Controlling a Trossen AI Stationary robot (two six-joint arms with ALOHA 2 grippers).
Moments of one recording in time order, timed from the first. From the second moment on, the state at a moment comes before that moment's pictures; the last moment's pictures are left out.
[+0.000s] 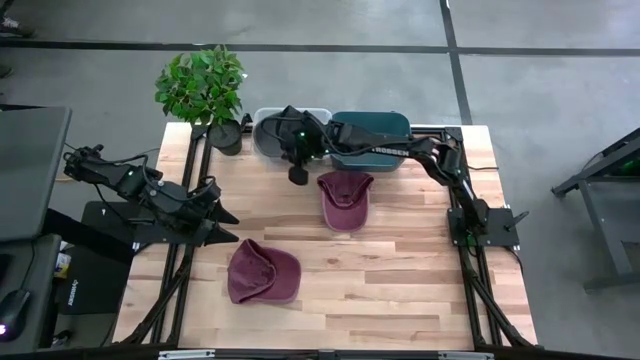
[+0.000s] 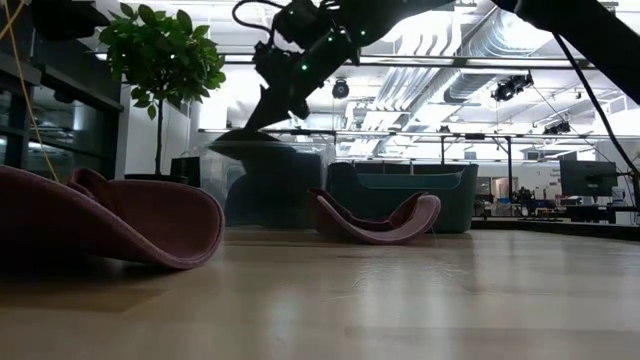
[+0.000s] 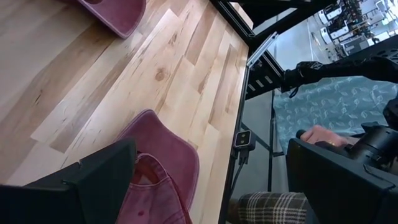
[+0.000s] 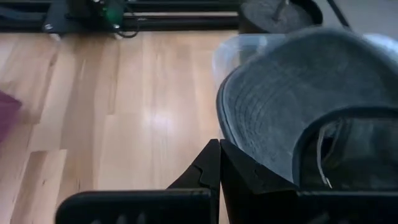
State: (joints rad) left arm -0.43 0.59 0.82 -0.72 -0.14 -1.00; right arm -0.31 2.17 1.96 -0.45 -0.11 -0.17
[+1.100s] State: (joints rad) left arm -0.43 0.59 0.82 -0.73 -0.14 -1.05; right arm -0.31 2.23 1.97 -0.26 0.05 0.00
